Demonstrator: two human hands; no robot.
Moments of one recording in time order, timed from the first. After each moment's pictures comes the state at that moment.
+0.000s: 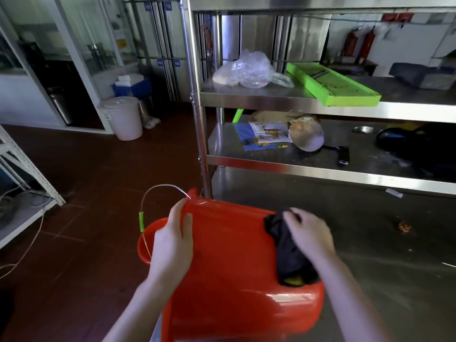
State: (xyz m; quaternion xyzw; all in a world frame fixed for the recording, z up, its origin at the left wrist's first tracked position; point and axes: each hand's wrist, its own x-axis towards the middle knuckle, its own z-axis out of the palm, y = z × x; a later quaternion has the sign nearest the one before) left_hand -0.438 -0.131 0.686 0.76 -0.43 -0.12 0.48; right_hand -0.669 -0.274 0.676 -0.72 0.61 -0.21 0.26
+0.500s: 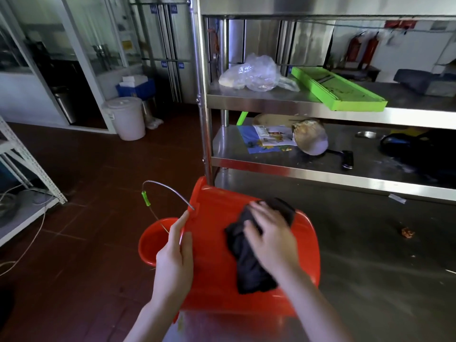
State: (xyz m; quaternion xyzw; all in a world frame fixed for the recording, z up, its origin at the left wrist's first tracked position) left_hand -0.438 -0.108 0.646 0.71 -0.45 -0.08 0.54; right_hand -0.608 -0.233 0.666 -0.81 0.44 -0.34 0.17
